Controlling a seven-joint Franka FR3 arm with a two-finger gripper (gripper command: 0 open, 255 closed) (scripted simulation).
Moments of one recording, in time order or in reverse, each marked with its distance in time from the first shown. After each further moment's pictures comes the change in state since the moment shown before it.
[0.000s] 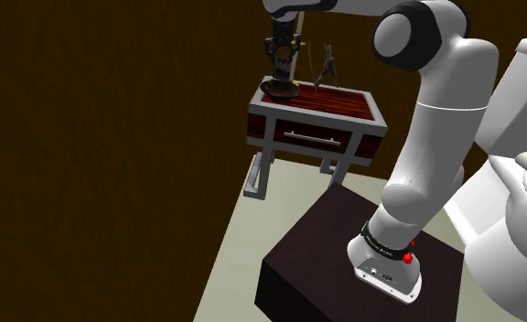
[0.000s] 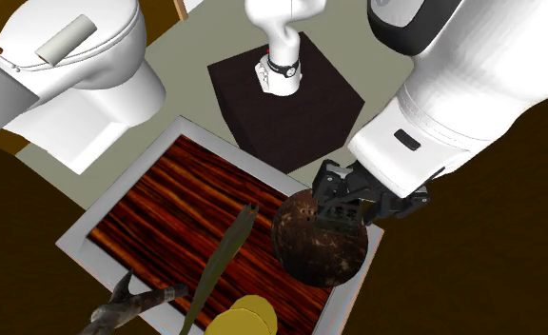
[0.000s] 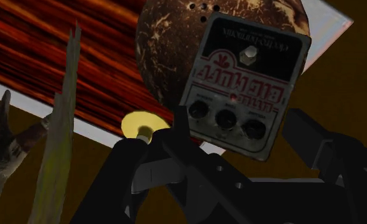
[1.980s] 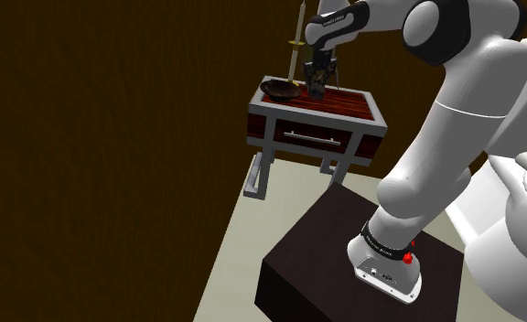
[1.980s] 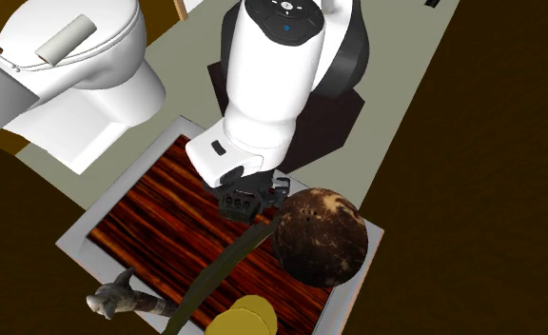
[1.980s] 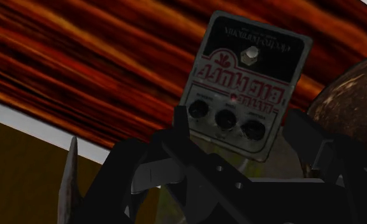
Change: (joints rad) arm -0.164 -0.155 -0.114 -0.427 0.024 0.330 -0.226
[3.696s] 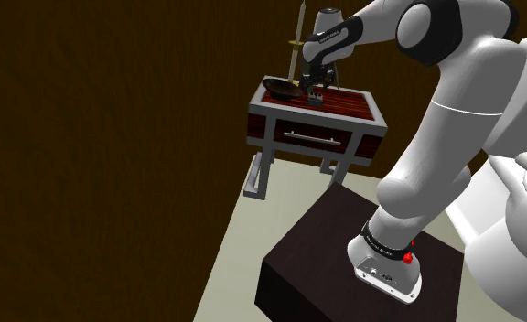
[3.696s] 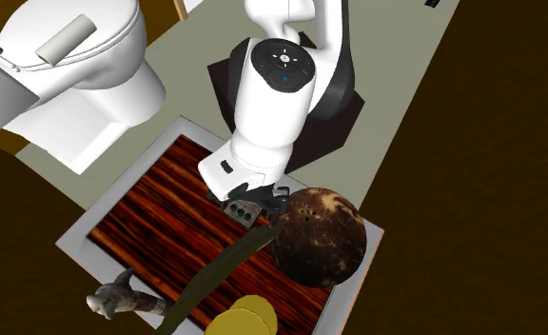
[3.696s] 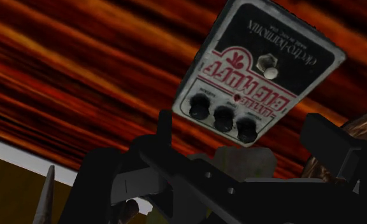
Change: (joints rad) arm -0.003 0.036 -0.002 -0.090 -0.010 0.125 0.027
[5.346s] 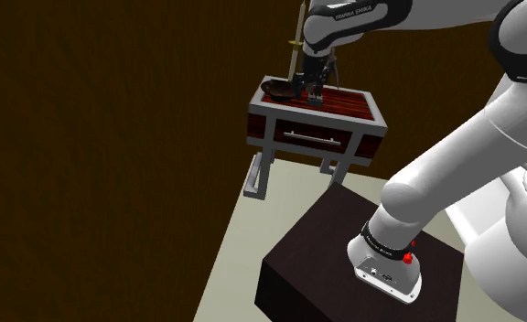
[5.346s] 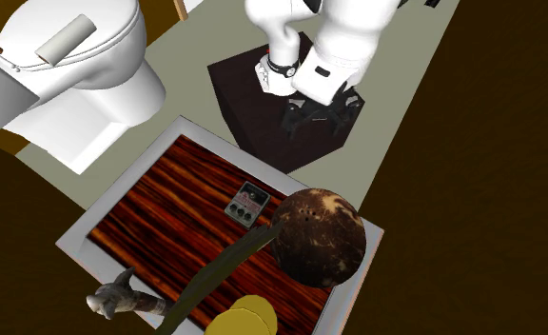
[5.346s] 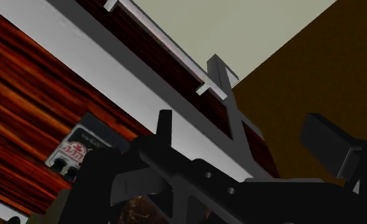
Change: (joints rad) arm 0.136 -0.428 0.121 -0.288 0.061 -0.281 -0.104
